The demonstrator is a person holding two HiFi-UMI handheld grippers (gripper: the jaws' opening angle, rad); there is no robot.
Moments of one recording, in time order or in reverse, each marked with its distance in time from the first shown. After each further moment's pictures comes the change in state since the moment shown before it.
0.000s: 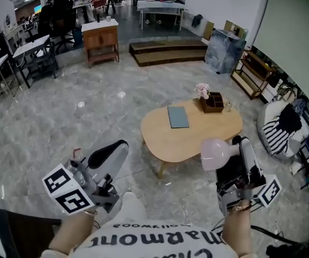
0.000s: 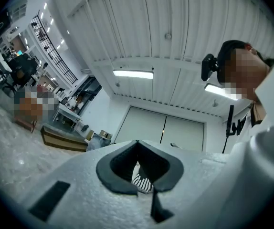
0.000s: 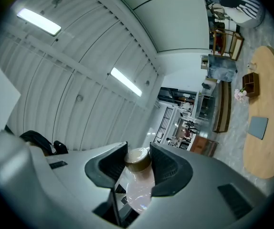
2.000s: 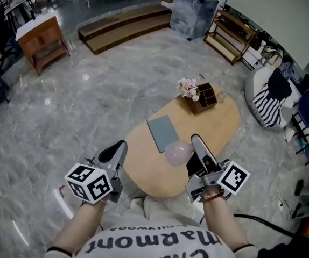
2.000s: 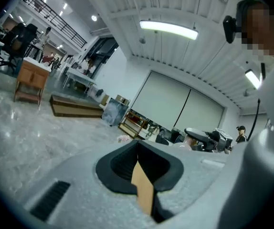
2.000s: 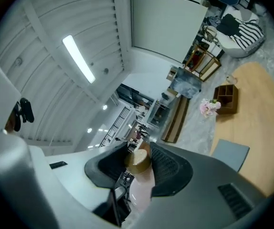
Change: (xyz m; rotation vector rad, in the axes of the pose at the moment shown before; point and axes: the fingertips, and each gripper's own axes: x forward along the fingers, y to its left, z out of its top) left arm 0.321 0.421 -0.137 -0.126 0.429 0.094; right arm 0.226 -0.428 0.033 -0.148 0.038 -0.565
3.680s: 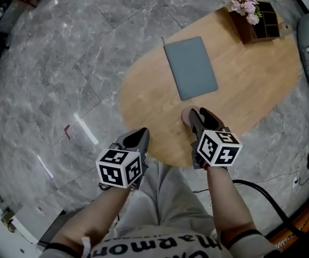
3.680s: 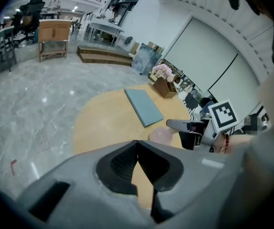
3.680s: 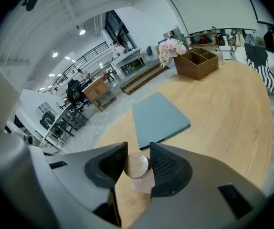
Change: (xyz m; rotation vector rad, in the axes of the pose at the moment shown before) left arm 0.079 0.098 -0.337 -0.228 0.609 0.327; right arm -0.013 -0.367 -0.221 -0.320 0.664 -0.561
